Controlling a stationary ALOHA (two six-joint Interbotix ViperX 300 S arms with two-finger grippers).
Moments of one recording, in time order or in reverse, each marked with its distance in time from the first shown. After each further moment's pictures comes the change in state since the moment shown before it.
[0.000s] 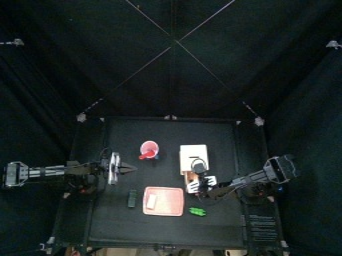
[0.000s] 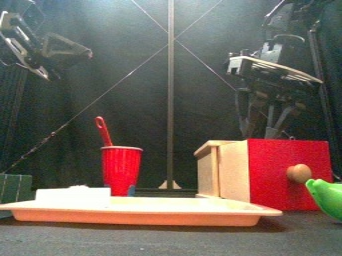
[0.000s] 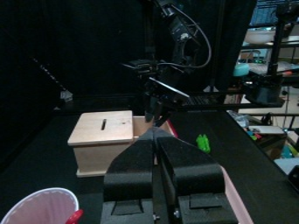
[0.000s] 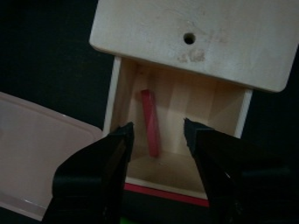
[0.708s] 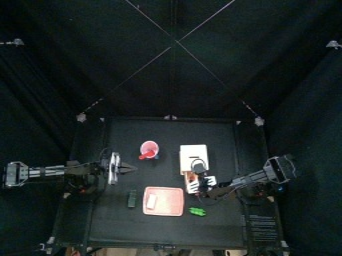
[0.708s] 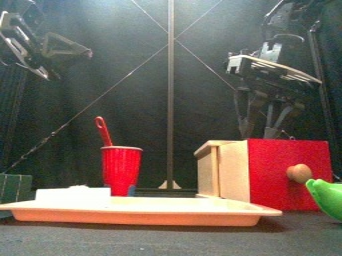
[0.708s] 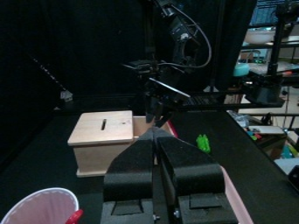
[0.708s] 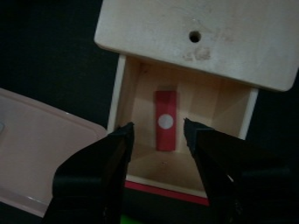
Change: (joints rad) left arm 0.000 0.000 0.000 0.002 0.002 0.000; right arm 0.000 0.000 0.000 0.000 -0.025 0.000
